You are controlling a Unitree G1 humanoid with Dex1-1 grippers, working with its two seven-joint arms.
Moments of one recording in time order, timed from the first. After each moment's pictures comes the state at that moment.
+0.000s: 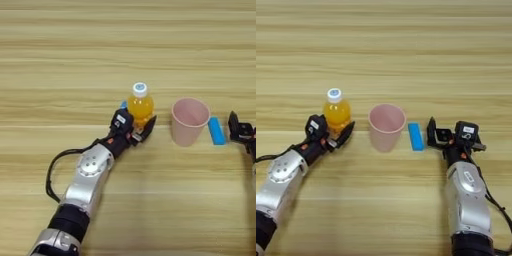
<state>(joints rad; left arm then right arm) -0.19 0.05 -0.20 0.43 -0.07 -0.29 -0.42 -0.05 -0.12 -0.24 0.15 0.19 -0.01 0.07</state>
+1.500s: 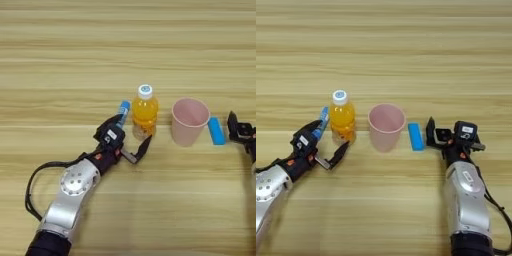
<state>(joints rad) 0.01 0.17 -0.19 0.15 -0.03 -0.17 -0.44 -0.05 -0.12 -0.24 0.15 0.18 -0.01 0.06</state>
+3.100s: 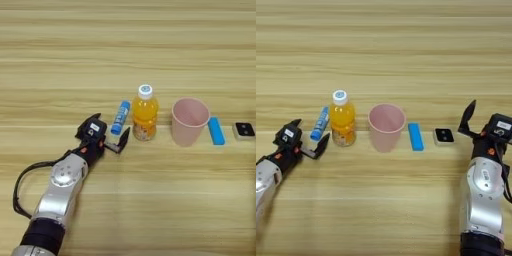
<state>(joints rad) -0.10 0.17 -0.10 0.36 -0.04 -0.17 -0.35 -0.05 -0.13 -0.34 0.08 0.06 -0.21 -0.17</state>
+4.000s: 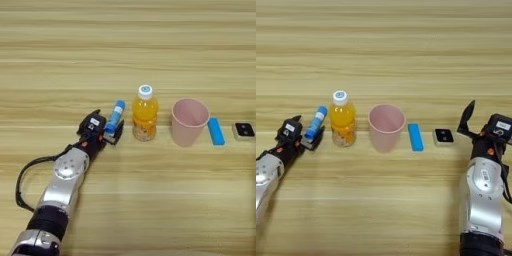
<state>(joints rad) -0.19 0.16 -0.09 0.52 -0.01 -0.26 -0.29 -0.05 -0.13 -0.34 0.08 0.06 -0.21 -0.17</state>
